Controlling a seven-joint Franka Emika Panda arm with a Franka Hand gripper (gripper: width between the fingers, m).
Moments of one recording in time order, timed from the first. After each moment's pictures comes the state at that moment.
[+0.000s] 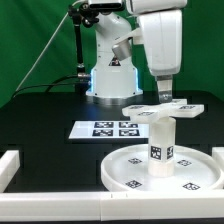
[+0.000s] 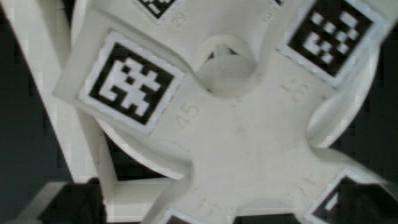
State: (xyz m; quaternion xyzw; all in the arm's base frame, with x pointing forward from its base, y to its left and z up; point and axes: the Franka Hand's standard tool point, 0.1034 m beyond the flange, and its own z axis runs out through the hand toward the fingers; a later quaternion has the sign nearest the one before) arm 0.567 0.036 0.134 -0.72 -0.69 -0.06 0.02
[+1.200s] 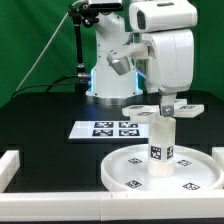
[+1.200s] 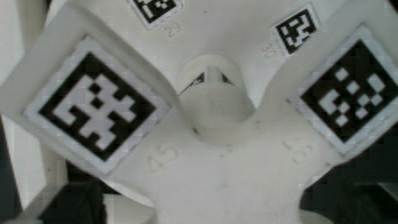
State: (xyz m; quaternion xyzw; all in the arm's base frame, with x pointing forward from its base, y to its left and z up) arm 0.560 0.034 0.112 -0.68 -0.73 -0.04 0.02
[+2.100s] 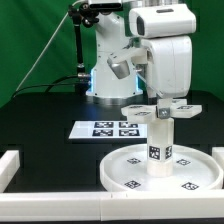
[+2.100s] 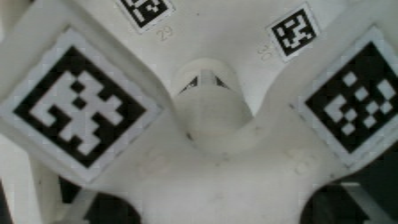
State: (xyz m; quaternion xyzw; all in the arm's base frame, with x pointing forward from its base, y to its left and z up) arm 0.558 0.032 0.107 -0.70 -0.71 -0.03 0.02
